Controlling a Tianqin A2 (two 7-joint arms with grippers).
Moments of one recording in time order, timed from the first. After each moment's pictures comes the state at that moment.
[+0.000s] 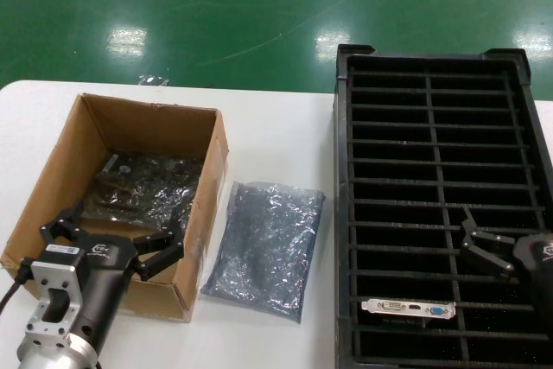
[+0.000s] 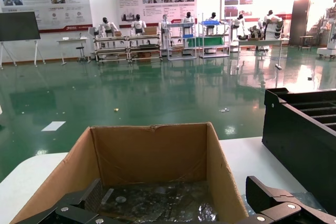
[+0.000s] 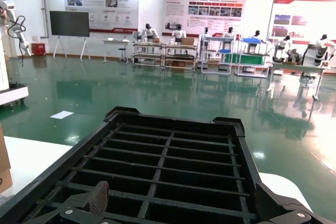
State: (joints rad) left arm -0.02 -0.30 1.61 -1.61 -1.74 0.03 -0.02; right arm 0.04 0.31 -1.63 1.60 1.79 -0.05 0.01
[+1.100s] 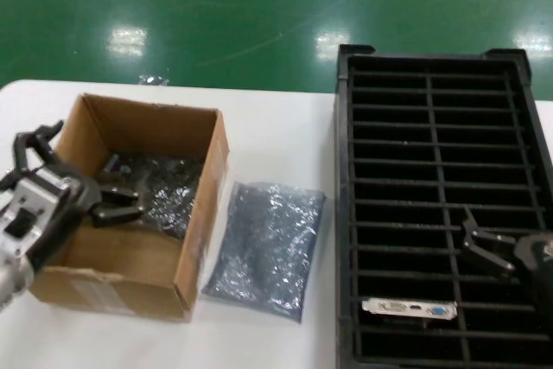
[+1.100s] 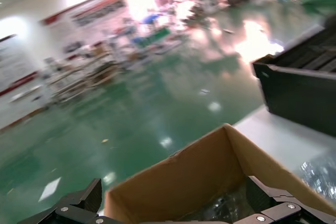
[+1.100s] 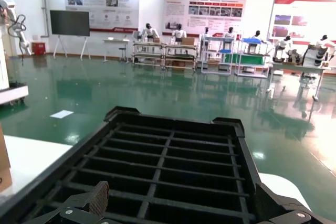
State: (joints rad) left arm -0.24 -0.57 1.64 -1.49 -1.52 0.23 -0.05; right arm 0.04 0.31 -1.63 1.60 1.79 -0.05 0.01
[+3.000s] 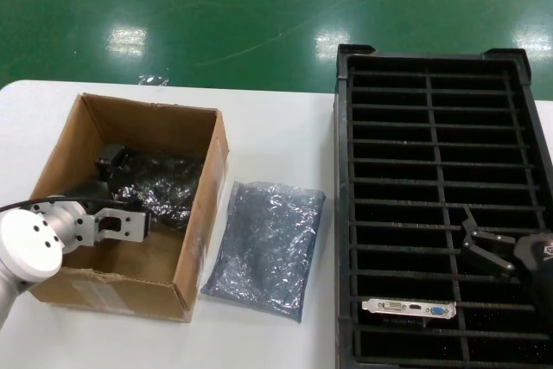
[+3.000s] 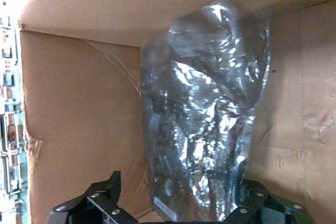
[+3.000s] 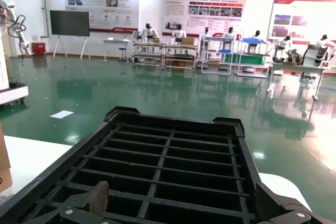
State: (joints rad) left arm -0.89 -0.45 2.06 -0.61 -1.19 0.28 0.69; right arm 0.04 0.31 -1.63 1.60 1.79 -0.05 0.01
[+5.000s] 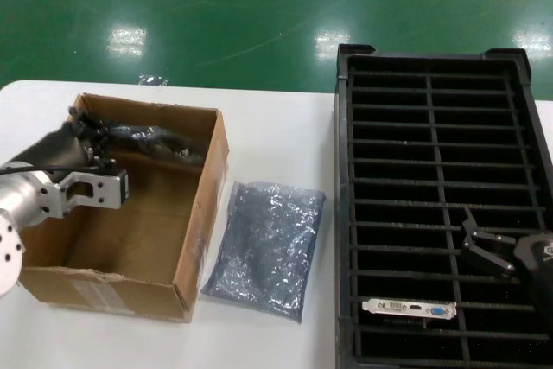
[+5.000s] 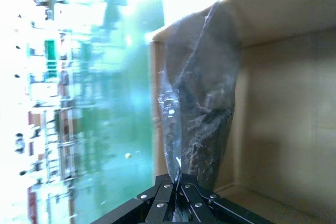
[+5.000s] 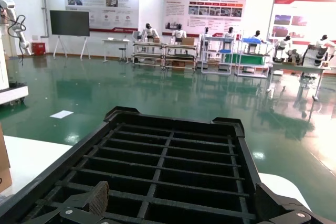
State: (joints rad) left arm -0.67 -0.55 1.83 -1.16 -0.79 0.40 0.31; right arm 0.04 0.31 -1.63 1.60 1.79 -0.05 0.01
